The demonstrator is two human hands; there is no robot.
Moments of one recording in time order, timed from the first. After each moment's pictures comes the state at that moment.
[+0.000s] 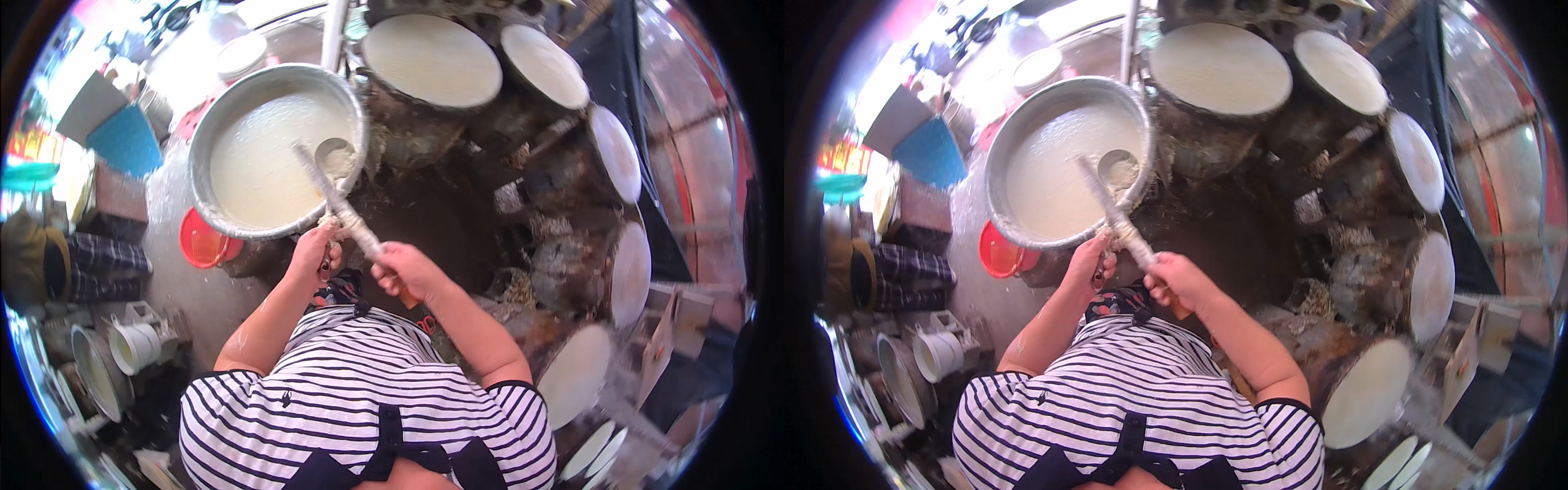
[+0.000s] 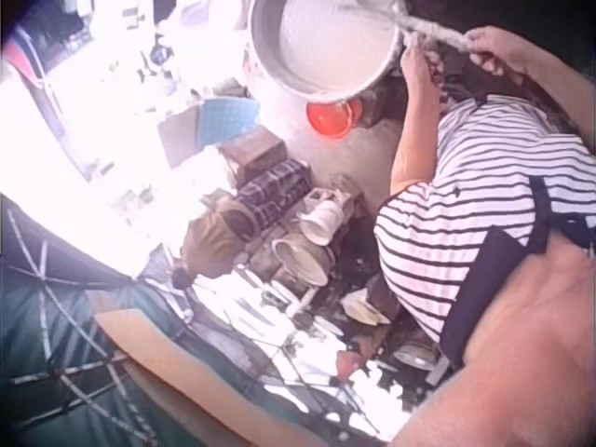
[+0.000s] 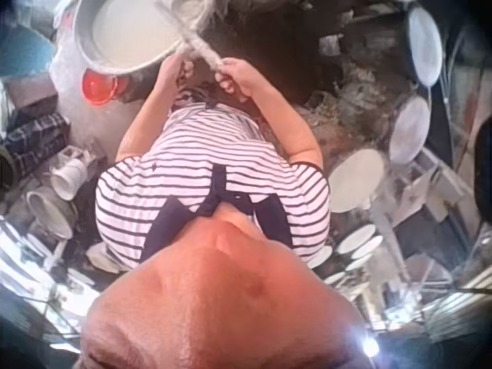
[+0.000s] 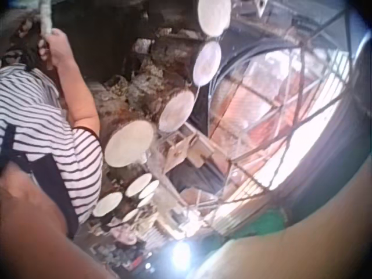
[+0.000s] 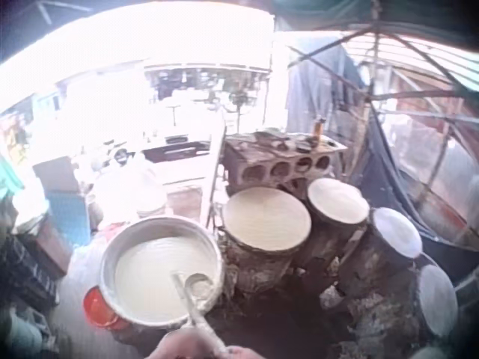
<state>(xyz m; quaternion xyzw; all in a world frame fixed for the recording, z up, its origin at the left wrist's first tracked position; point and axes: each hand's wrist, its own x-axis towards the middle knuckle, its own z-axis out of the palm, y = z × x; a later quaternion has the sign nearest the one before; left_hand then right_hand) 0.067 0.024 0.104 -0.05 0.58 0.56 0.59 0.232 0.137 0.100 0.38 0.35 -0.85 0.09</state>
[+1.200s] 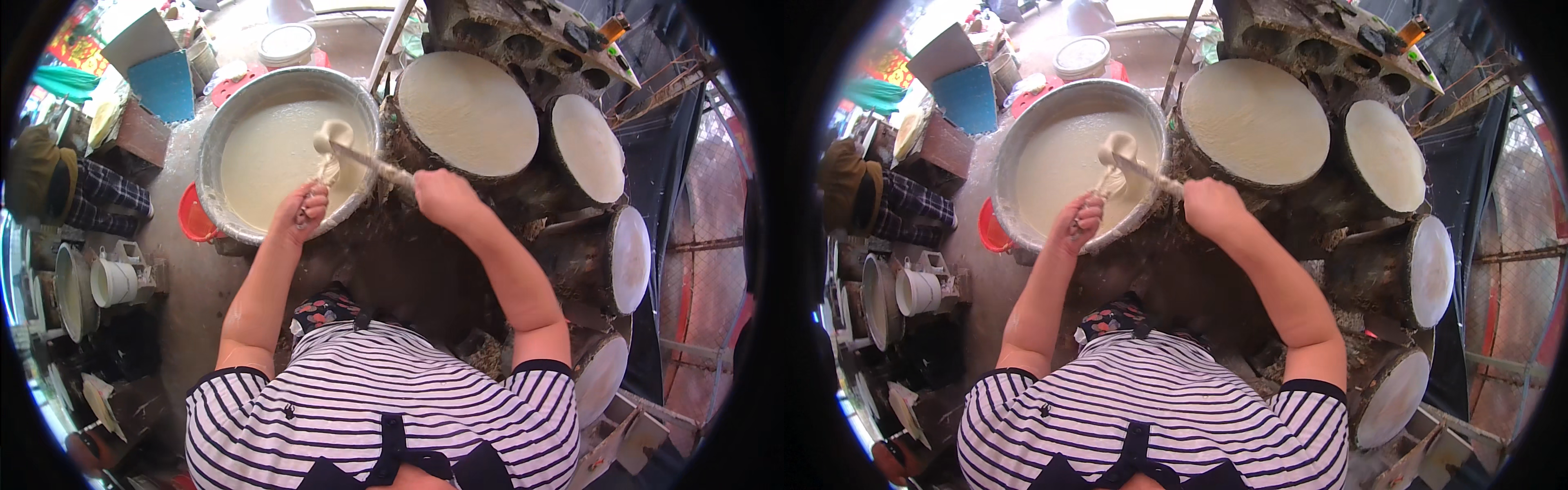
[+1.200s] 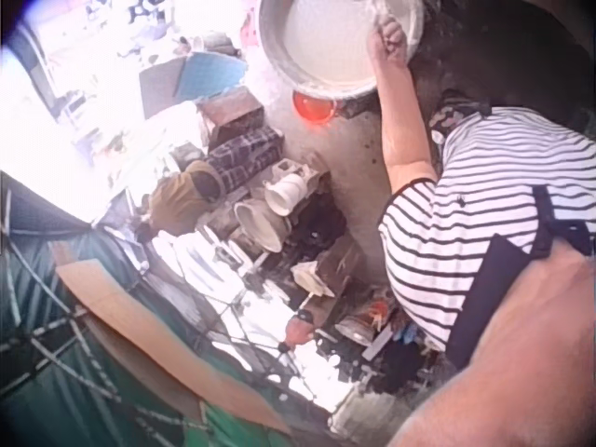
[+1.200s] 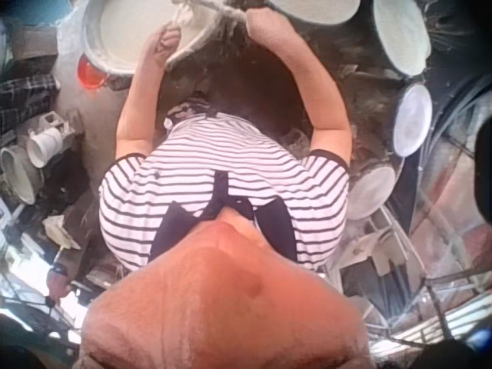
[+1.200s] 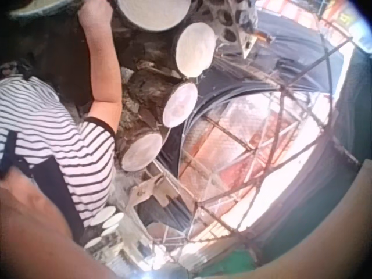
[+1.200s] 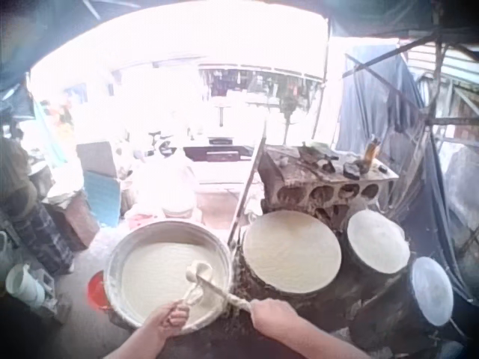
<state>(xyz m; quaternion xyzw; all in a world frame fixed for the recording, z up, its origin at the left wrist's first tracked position) -0.024 0.131 0.065 -0.20 0.13 0.80 0.55 0.117 0.364 0.176 0.14 0.97 -0.14 0.12</state>
